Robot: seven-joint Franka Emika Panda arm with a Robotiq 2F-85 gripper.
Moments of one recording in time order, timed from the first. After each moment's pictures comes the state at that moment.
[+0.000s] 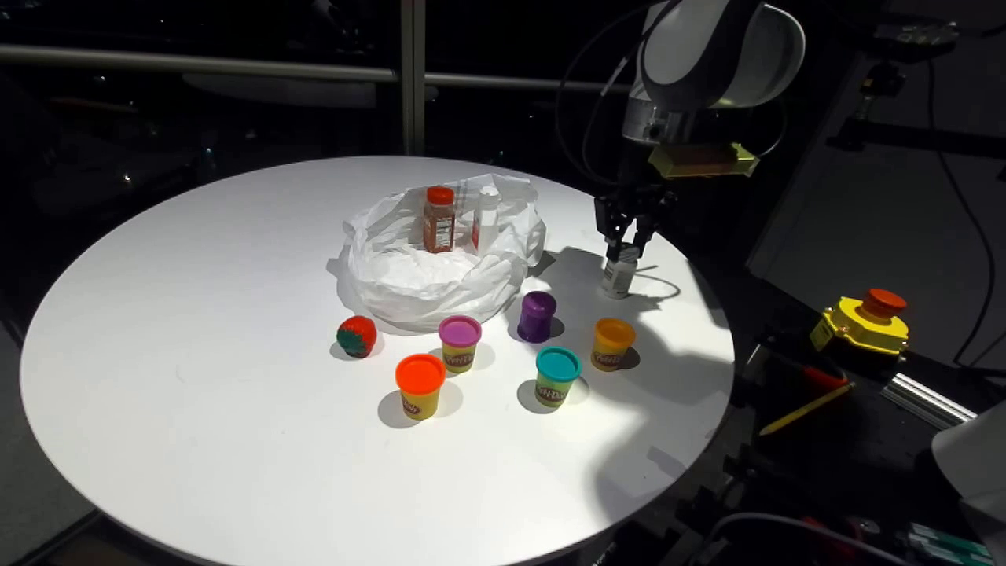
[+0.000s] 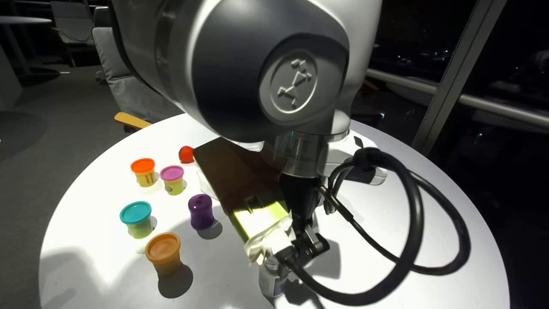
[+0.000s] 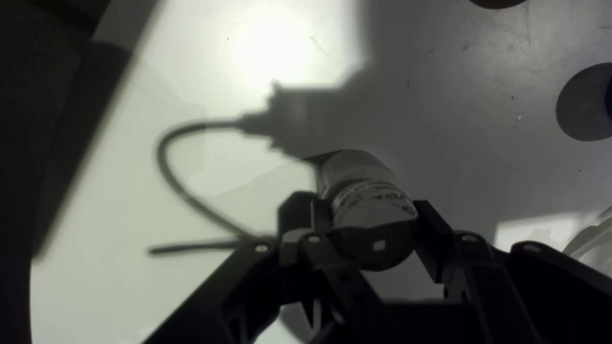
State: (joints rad) arm -0.12 0.31 -0.16 -2.44 0.09 2.68 0.17
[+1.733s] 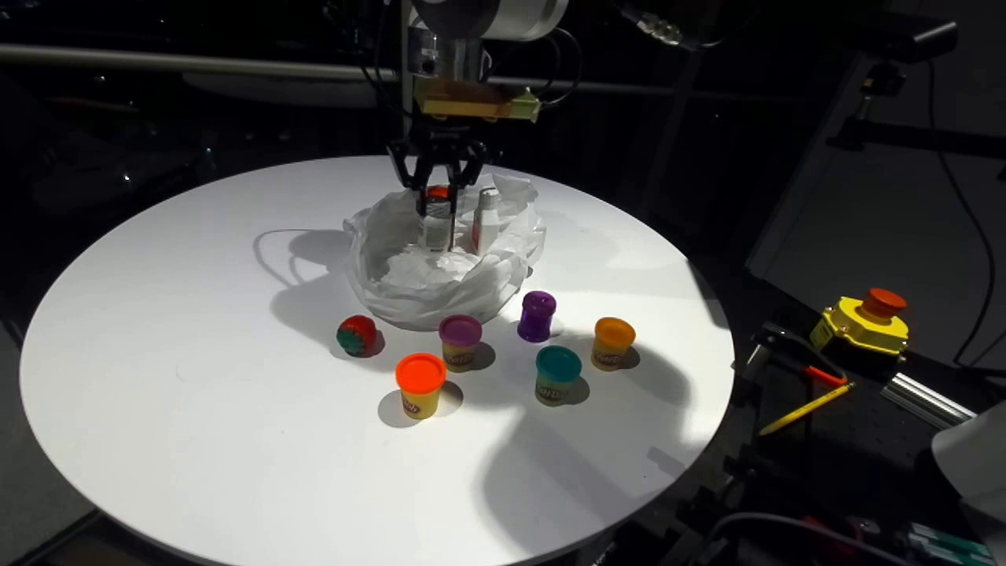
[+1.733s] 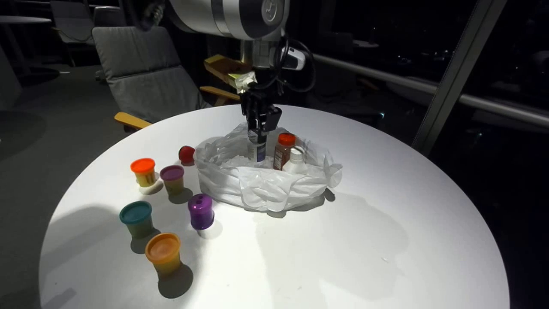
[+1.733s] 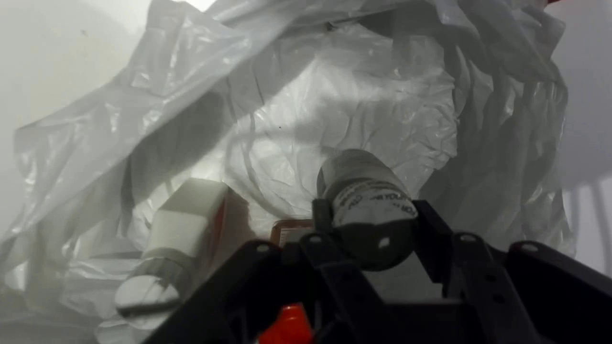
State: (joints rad) arm 0.07 0.67 -0.02 -1.67 0.02 2.36 0.49
